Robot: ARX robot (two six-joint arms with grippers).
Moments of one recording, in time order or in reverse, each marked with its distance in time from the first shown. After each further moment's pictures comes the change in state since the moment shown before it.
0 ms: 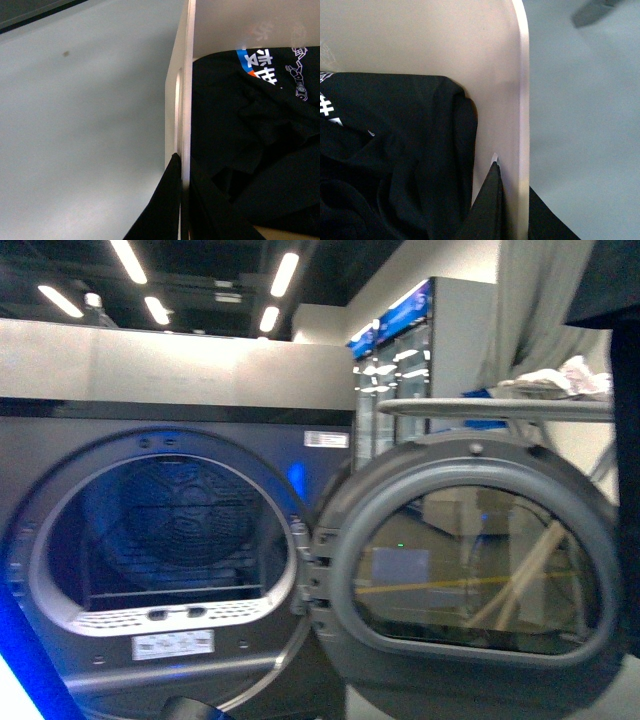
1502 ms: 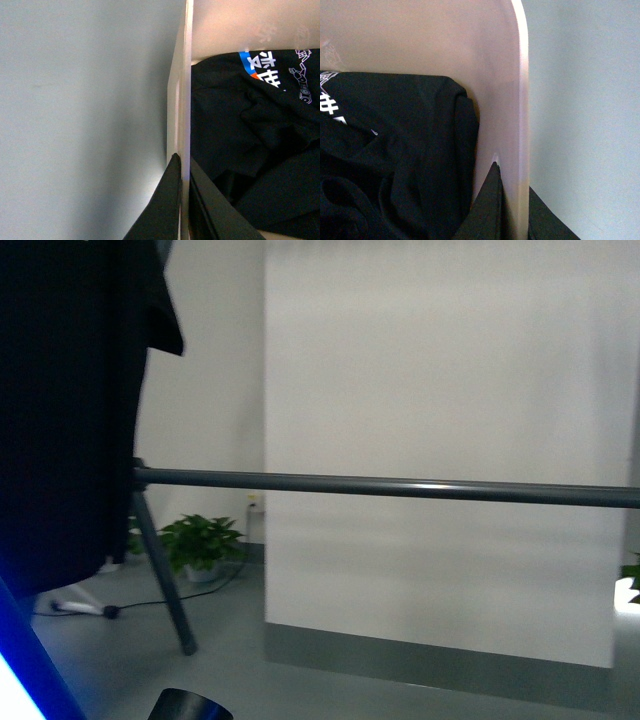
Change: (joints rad) left arm 0.008 -0.001 -0.003 0.000 -0.005 0.003; right arm 0.007 -0.003 -0.004 0.000 -0.007 0.000
